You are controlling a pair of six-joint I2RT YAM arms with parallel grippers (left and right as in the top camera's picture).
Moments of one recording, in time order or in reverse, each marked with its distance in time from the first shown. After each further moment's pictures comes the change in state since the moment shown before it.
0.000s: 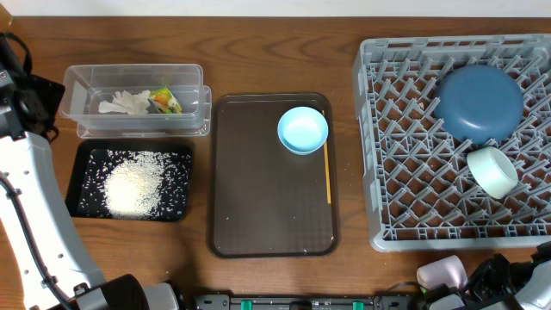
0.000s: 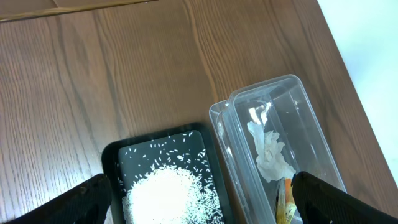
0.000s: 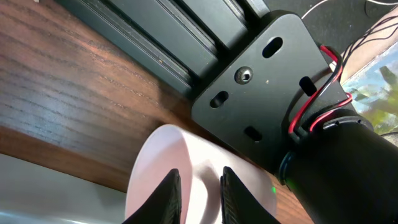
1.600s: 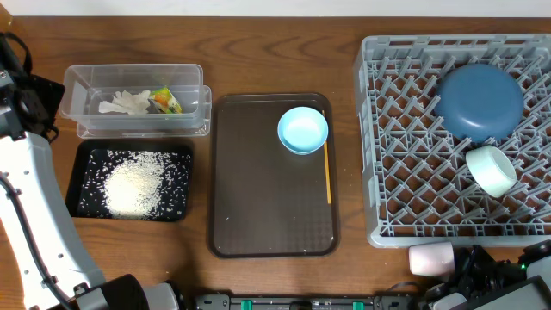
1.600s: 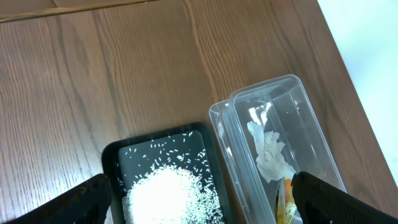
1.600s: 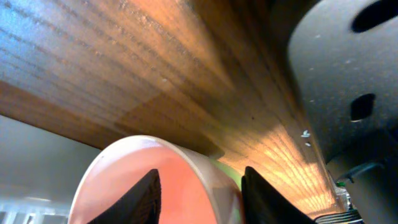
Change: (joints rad) left arm 0.000 0.000 0.000 0.000 0.000 0.000; right arm 0.000 0.124 -0.114 0.116 -0.309 -0.257
